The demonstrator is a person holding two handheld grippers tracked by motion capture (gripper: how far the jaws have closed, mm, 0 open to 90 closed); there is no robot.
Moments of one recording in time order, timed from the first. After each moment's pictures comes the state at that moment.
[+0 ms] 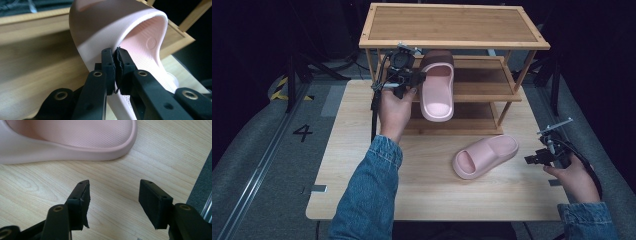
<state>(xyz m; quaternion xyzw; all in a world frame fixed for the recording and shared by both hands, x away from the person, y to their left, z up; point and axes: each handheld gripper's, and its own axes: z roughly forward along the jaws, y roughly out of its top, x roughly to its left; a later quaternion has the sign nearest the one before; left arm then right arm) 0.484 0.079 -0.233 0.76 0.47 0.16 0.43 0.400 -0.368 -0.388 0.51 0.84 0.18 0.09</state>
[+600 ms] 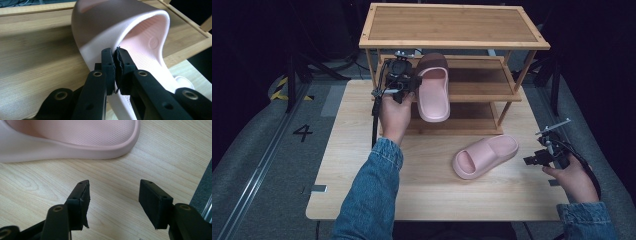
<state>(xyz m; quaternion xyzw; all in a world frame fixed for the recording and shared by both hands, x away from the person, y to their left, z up) 0.497 0.087 -0.260 0.74 0.49 0.15 0.44 0.401 -0.365 -0.392 0.51 0.84 0.17 0.08</state>
